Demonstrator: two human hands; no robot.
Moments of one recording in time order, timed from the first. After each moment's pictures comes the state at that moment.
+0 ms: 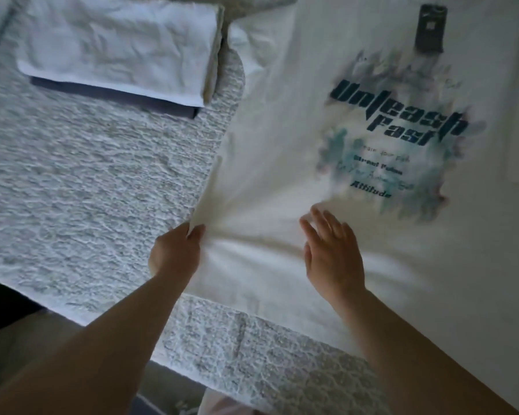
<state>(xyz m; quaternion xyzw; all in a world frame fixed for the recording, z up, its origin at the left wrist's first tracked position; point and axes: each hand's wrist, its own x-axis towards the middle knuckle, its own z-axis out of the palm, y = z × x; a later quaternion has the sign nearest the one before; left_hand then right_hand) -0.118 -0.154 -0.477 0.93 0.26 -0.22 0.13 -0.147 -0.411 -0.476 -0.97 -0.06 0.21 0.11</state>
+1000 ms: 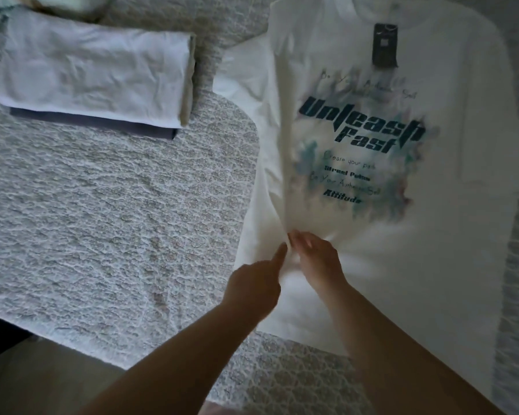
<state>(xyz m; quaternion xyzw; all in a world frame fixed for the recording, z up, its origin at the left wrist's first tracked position) -0.148 -0.279 -0.456 0.92 -0.13 -0.35 0.09 -0.131 -0.411 -0.454 -0.78 0.28 0.28 0.48</state>
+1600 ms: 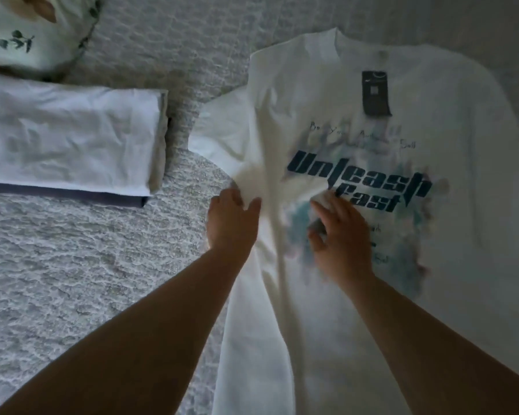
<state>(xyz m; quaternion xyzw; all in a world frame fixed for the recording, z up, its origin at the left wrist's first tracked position) 0.063 -0.305 -0.480 0.92 0.16 -0.14 0.33 0.001 -0.476 -0.497 -0.97 0.07 0.11 0.18</state>
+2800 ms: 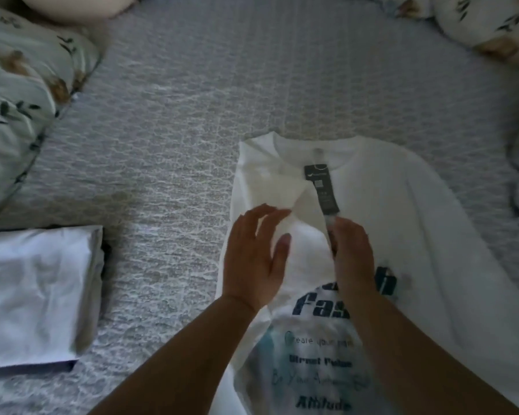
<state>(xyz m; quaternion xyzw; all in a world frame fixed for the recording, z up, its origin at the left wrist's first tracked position) 0.162 -0.413 -0.463 0.89 -0.25 0.07 0.37 0.127 -0.561 -0.478 -0.73 0.36 -0.08 0.57</state>
